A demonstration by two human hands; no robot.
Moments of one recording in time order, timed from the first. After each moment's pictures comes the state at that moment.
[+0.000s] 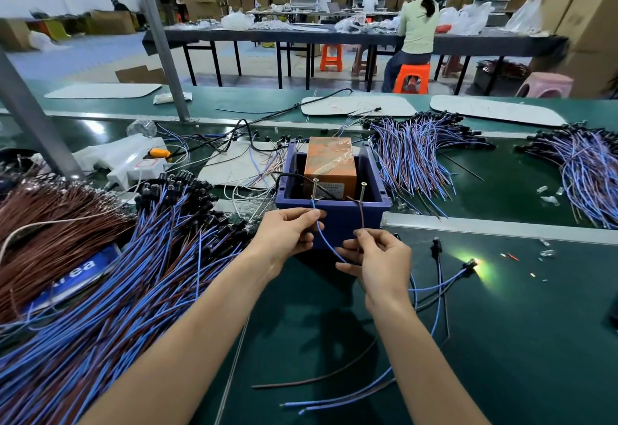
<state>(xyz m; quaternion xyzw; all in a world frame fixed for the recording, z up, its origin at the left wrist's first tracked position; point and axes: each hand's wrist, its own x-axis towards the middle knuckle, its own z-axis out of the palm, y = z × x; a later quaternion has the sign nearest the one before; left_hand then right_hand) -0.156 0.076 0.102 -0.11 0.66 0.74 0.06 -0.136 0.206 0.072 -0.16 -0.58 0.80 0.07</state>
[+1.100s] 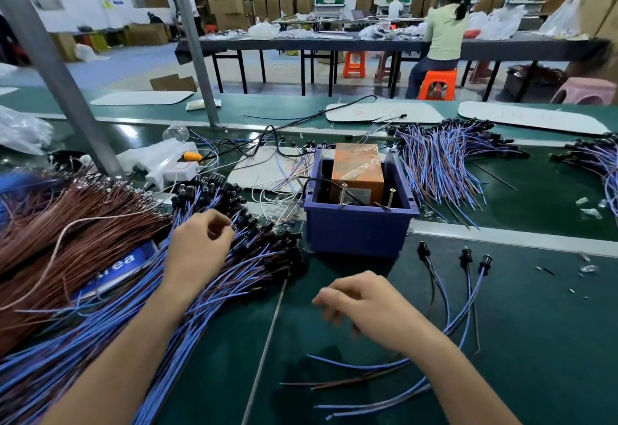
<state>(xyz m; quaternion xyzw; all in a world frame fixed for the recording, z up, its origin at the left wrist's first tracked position) -0.113 -0.054 0.095 -0.14 0.92 0.30 -0.22 -0.099 0.201 0.079 0.18 -0.84 0.48 -0.19</state>
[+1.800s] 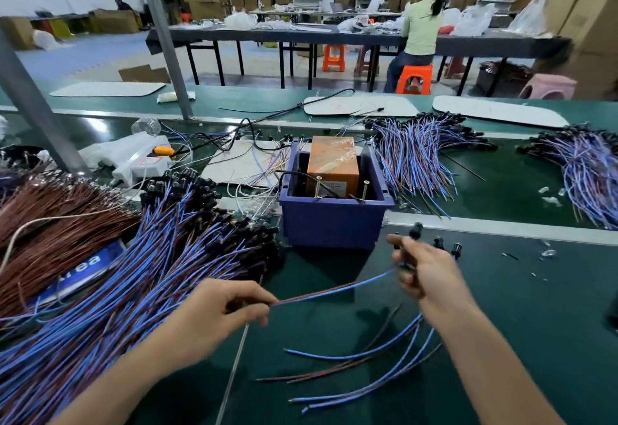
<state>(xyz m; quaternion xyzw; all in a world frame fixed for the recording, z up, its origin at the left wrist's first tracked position) -0.056 -0.010 0.085 0.14 0.90 0.40 0.05 -0.123 0.268 0.079 -0.18 -0.60 0.78 -0.04</state>
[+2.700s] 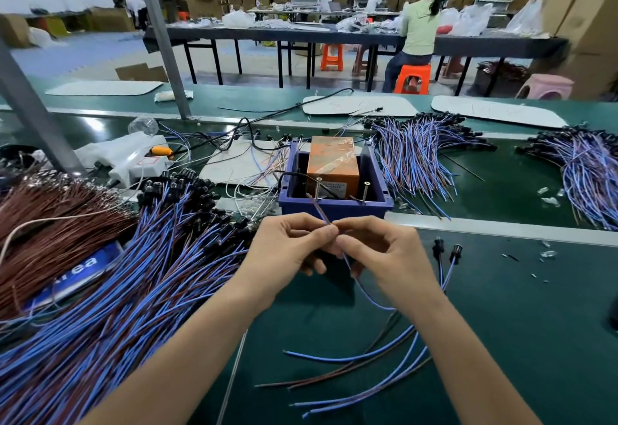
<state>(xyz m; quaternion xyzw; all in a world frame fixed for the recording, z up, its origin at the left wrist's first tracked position) -0.104 0.072 0.124 0.03 0.71 0.70 0.03 -0.101 0.227 0.120 0.14 -0.74 0.65 0.04</state>
